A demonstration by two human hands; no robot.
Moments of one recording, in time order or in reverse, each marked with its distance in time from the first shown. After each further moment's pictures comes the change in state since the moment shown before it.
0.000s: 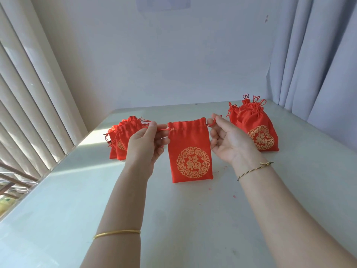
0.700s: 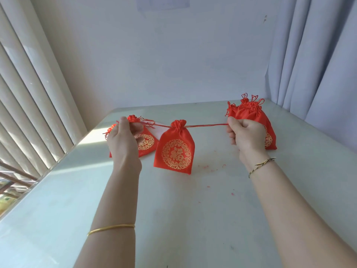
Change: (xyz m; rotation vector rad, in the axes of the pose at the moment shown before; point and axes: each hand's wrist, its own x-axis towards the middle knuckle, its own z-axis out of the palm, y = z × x) left_hand 0.005 0.012 -0.012 0.026 0.390 0.169; right_hand 0.013 -0.005 -0.031 -0.526 0.304 -0.532
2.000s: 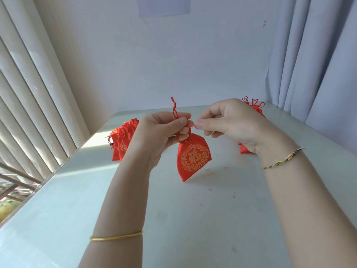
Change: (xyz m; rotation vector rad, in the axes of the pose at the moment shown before) left_hand -0.042 0.040 0.022 0.086 -0.690 -0.070; right_hand -0.041 -0.092 0.003 -0.340 -0.717 -0.215
